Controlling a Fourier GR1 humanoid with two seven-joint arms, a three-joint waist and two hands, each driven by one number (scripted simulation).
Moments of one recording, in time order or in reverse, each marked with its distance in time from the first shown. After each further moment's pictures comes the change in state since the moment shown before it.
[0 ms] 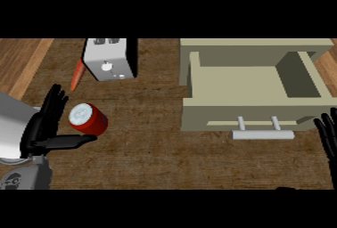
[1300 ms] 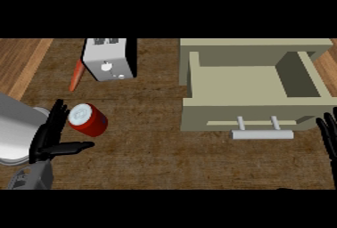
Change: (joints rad) left arm -0.114 0.079 0.056 0.540 -0.001 -0.045 -0.325; right arm -0.006 0.032 -0.009 -0.043 0.018 0.014 0.029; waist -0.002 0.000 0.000
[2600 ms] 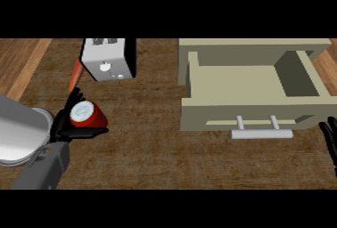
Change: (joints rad) left arm -0.253 0.002 -0.011 0.373 -0.010 0.036 -0.156; right arm 0.033 0.019 0.010 -0.075 -0.010 0.008 0.048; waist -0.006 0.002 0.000
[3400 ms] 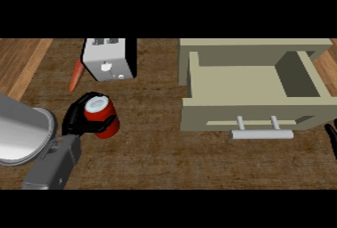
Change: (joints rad) left arm -0.049 -0.052 -0.020 -0.010 0.031 -0.050 -0.005; right arm 0.014 0.002 -0.024 -0.017 -0.032 0.019 -0.005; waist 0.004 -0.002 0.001
